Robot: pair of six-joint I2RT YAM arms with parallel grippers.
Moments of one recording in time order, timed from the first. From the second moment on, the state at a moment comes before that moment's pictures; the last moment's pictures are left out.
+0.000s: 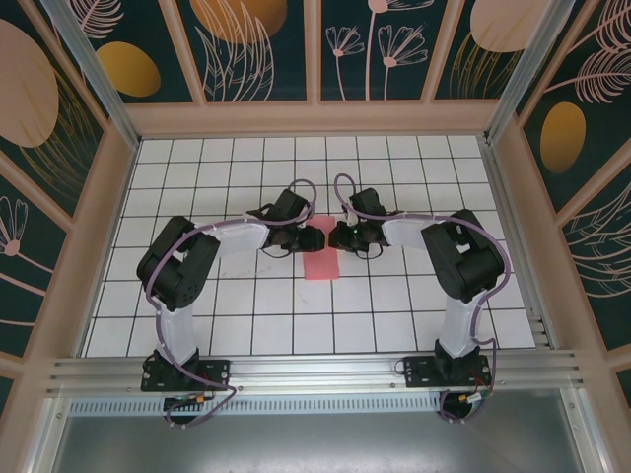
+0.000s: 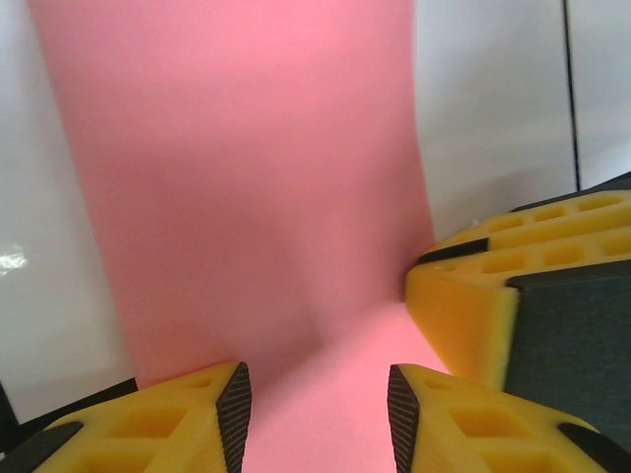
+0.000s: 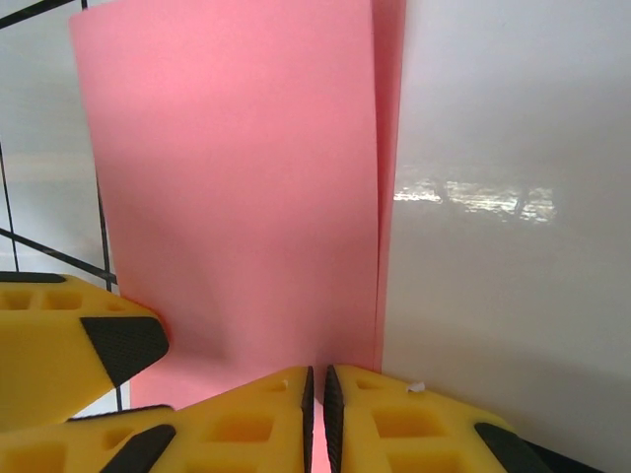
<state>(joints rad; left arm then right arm) -0.63 1.93 1.13 -0.21 0.29 -0.59 0.52 1.89 1.01 -0.13 -0.41 0.60</state>
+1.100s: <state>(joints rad) -0.63 1.93 1.10 -0.16 0.29 -0.58 0.48 2.00 1.19 -0.07 -0.53 0.61</state>
